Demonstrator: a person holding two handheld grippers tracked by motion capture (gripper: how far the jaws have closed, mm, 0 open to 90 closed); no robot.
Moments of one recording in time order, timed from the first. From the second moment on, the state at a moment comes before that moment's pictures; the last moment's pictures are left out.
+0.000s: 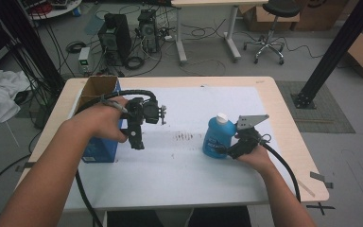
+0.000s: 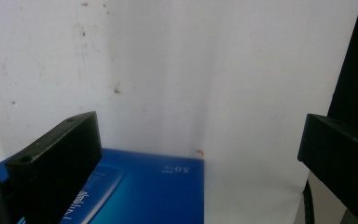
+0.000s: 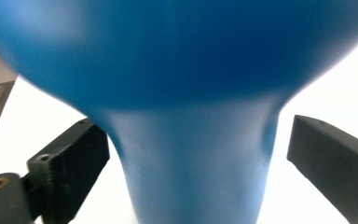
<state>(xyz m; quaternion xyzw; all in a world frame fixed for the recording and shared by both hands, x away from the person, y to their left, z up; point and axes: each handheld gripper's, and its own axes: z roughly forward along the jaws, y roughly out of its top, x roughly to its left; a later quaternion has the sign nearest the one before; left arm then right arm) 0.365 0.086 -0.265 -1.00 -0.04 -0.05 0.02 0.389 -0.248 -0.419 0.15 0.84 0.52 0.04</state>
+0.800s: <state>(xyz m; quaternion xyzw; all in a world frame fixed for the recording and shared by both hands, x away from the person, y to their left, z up) 0.368 0.085 -0.265 -1.00 -0.04 -0.05 0.02 0.390 -0.247 -0.422 0.15 0.83 0.53 0.05</state>
